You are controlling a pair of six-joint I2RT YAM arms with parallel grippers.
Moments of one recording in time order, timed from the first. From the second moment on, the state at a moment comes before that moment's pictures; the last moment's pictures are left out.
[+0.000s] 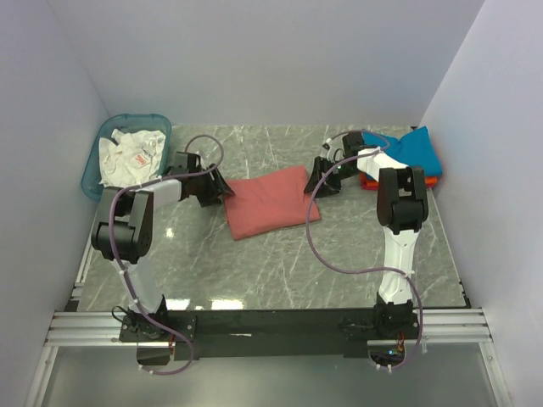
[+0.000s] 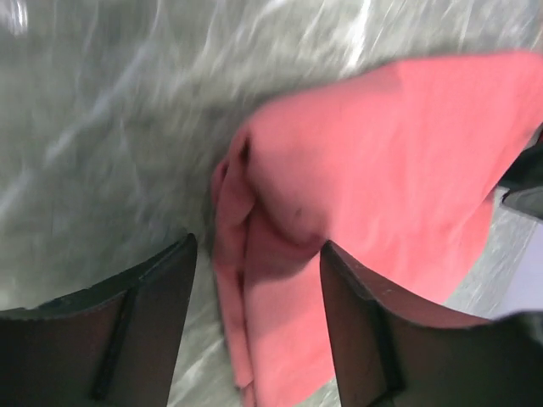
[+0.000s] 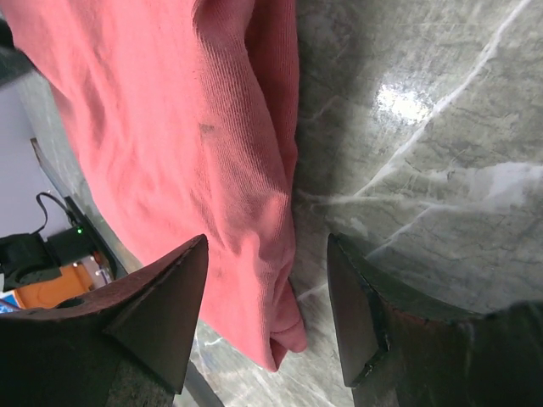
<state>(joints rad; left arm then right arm) -0.17 1.85 1.06 -0.08 0.40 -0.65 0.10 2.22 1.63 -0.65 -0.78 0.12</state>
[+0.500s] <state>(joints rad) -0.11 1.97 1.20 -0.13 0.44 -0.60 0.11 2.23 1.62 -0.66 -0.78 0.12</state>
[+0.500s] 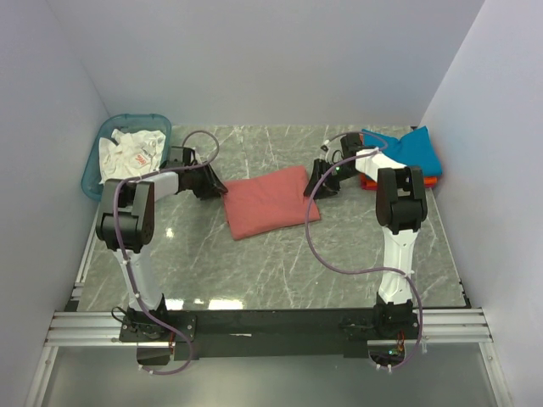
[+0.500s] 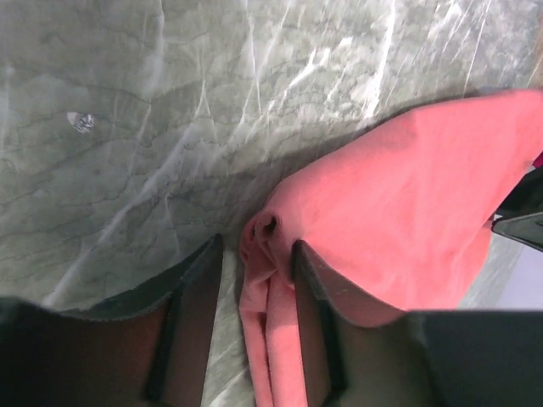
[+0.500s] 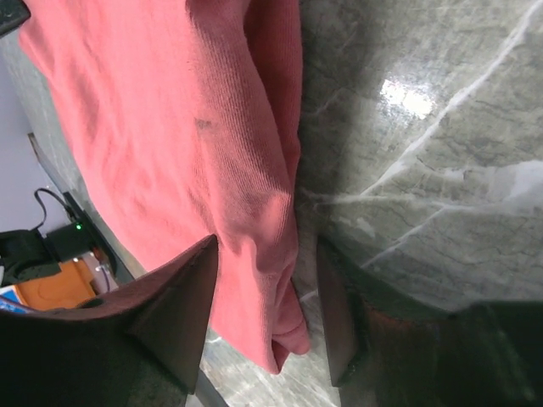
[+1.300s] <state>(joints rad) -0.03 2.03 1.32 -0.19 0.49 -0.58 0.12 2.23 1.62 -0.69 -0.78 0.11</state>
